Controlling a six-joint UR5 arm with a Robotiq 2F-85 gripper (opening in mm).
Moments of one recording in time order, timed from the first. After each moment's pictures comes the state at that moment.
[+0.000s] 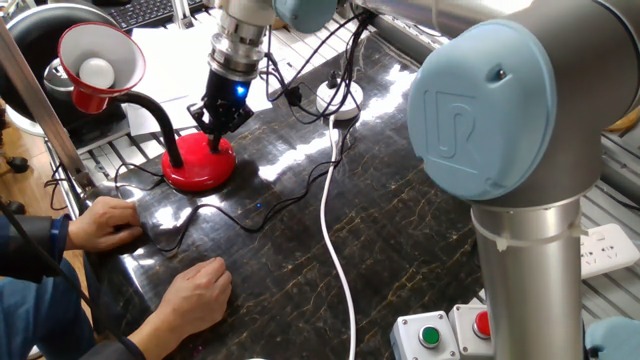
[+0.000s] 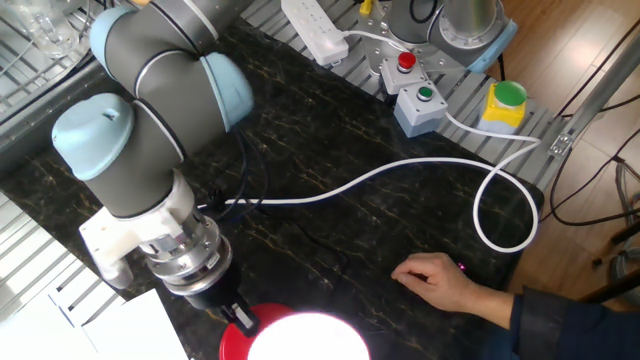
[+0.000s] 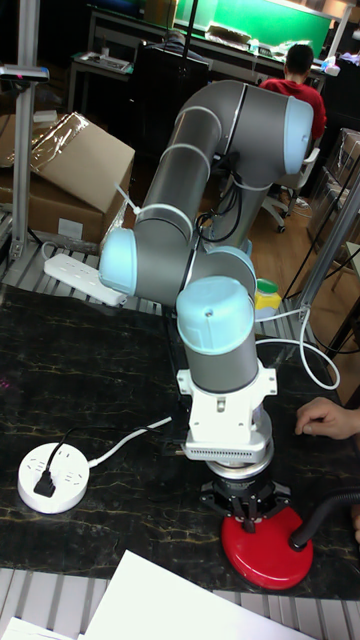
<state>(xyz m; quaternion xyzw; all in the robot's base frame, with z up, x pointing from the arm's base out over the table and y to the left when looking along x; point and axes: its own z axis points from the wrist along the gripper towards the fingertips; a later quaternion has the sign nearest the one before) 0.714 0.162 0.028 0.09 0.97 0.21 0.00</state>
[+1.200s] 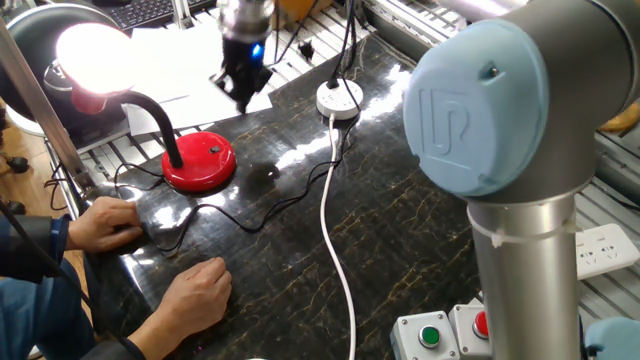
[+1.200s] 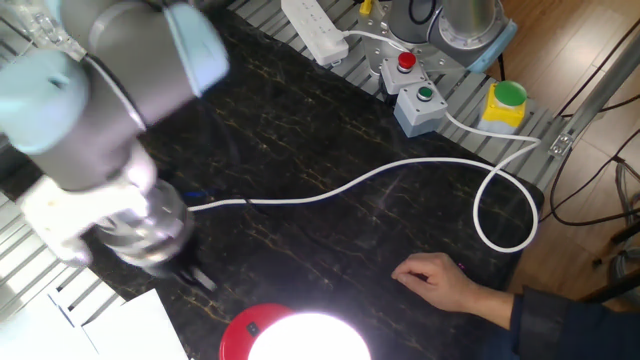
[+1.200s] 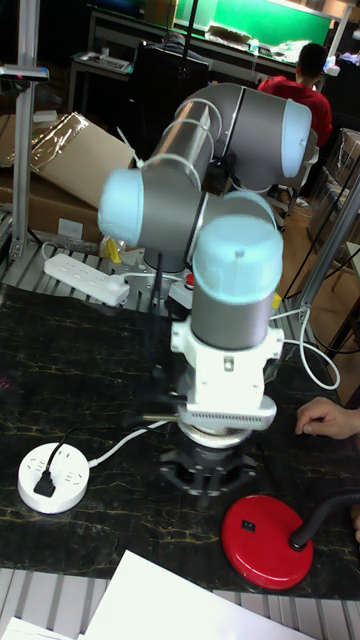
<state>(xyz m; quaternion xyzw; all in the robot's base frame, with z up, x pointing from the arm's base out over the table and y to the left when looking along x) 0.723 0.057 0.089 0.00 1.00 0.08 0.00</state>
